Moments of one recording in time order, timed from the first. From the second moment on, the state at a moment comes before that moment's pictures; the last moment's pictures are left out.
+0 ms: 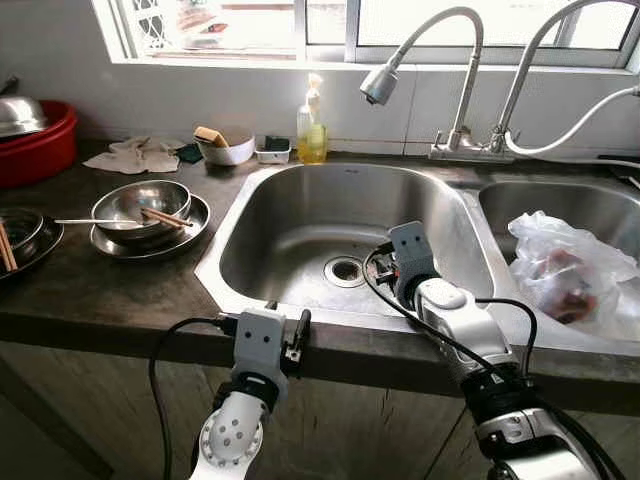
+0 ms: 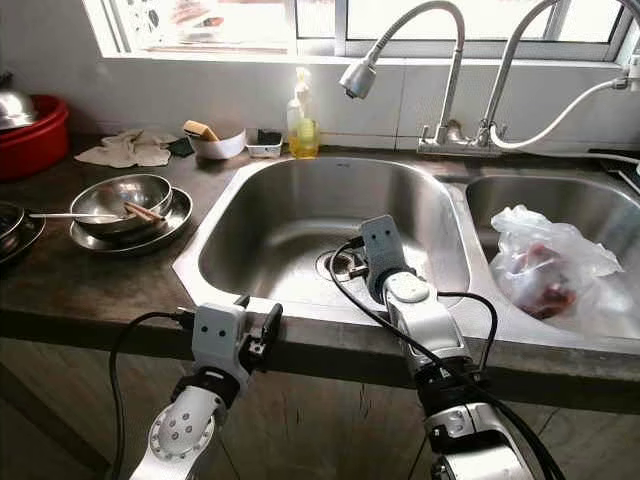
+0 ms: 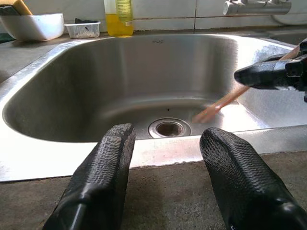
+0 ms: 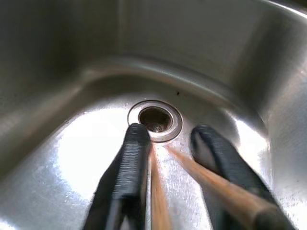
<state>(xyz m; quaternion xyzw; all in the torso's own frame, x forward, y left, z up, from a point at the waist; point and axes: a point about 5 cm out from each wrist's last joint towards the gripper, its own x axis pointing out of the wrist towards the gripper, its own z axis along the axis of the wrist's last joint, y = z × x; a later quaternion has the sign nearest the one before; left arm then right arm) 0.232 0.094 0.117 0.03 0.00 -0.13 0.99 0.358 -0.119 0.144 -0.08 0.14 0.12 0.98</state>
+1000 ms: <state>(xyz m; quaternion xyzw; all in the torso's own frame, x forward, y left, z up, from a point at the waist) 0.227 0.094 0.118 0.02 0.00 -0.13 0.99 0.289 -0.132 0.164 0.00 -0.05 0.08 0.99</state>
